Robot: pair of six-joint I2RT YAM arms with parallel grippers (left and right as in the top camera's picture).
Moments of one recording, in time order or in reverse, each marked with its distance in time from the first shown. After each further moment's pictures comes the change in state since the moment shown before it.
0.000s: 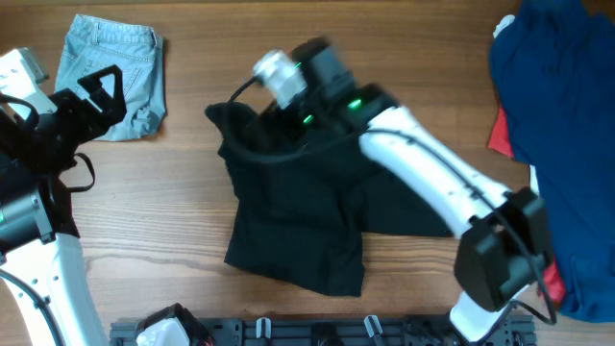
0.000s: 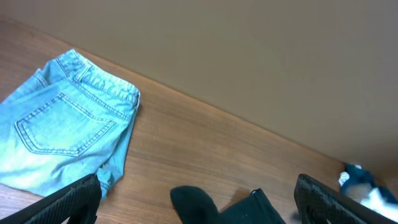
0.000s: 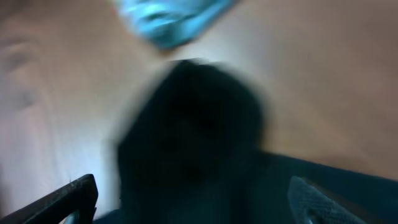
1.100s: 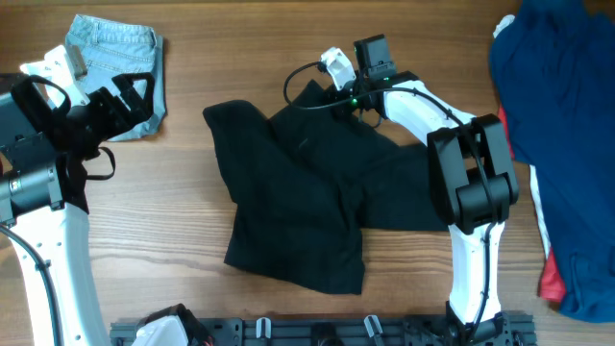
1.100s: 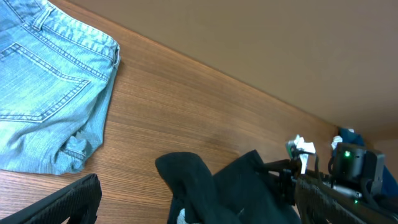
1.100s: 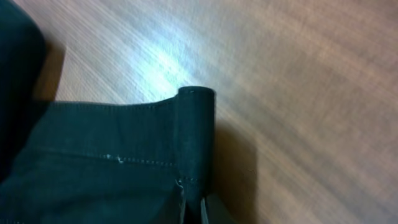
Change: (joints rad) left arm -0.096 0.103 0.000 -0.061 0.000 0.020; right arm -0.268 0.406 0.020 0.228 -0.077 -0.153
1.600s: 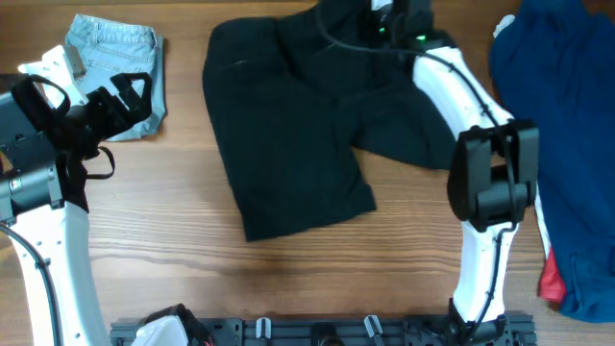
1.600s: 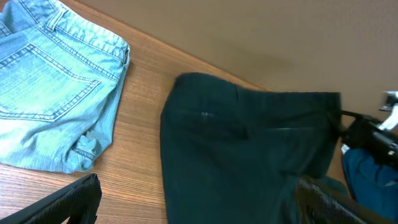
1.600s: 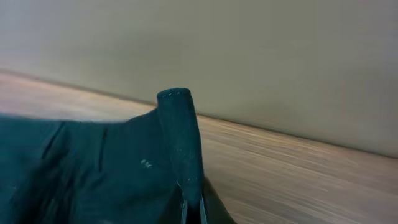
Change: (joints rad) left arm 0.000 0.006 0.000 0.001 -0.035 0.000; right arm -0.124 -0.023 0.268 0.144 0.319 0.264
